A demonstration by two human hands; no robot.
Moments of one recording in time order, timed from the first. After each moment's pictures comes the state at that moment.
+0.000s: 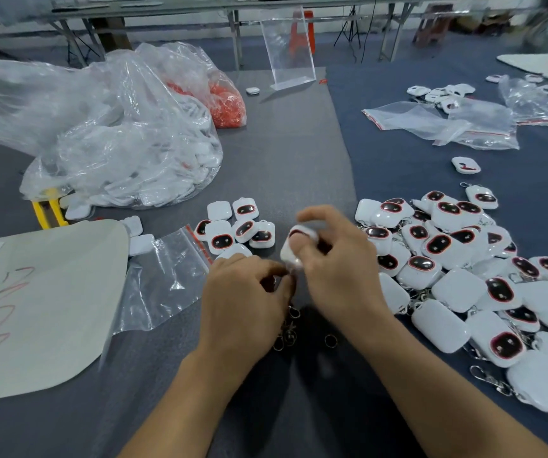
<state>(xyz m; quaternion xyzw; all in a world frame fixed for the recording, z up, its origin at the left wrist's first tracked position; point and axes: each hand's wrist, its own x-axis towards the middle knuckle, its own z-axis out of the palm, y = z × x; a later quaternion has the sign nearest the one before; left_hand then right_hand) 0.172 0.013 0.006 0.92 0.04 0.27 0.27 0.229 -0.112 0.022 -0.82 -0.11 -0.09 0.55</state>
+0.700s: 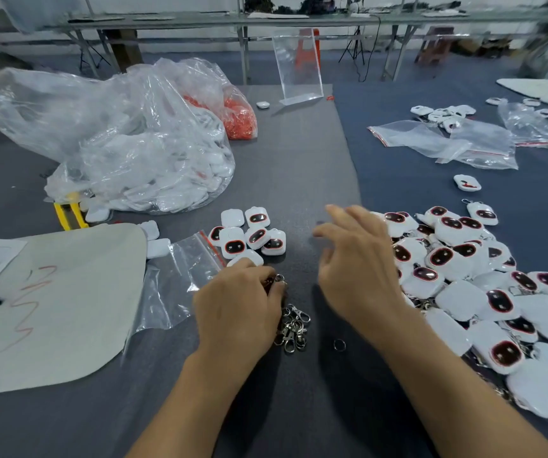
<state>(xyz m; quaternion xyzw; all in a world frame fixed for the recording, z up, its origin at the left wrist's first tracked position) 0.167 0.023 0.007 0.95 0.16 0.22 0.14 0.243 -0.122 0.026 -0.94 -0.21 -0.18 0.21</state>
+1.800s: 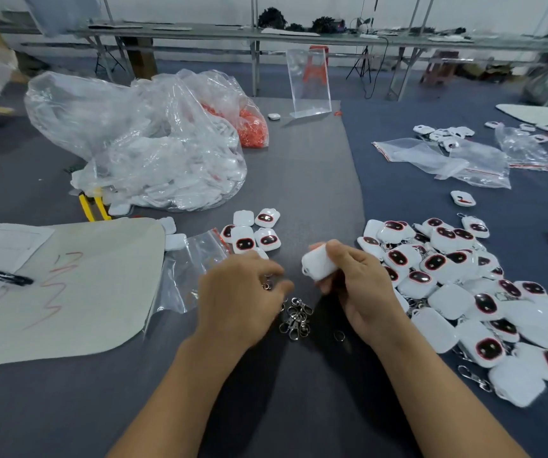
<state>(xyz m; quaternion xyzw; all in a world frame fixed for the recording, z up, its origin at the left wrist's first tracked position) 0.154 0.039 0.016 0.94 0.11 0.24 0.22 0.224 -0.122 0.017 -0.62 -0.05 0.13 0.77</state>
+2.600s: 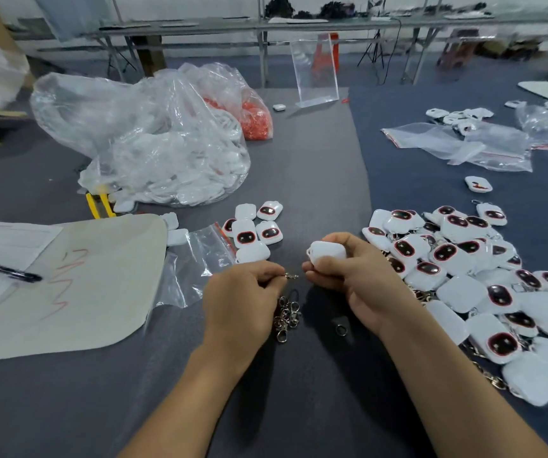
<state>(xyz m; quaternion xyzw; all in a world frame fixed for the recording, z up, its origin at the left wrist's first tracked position) 0.146 0.023 0.010 0.88 0.14 0.25 0.38 0.231 -0.128 0.019 -0.56 0.00 0.22 0.80</state>
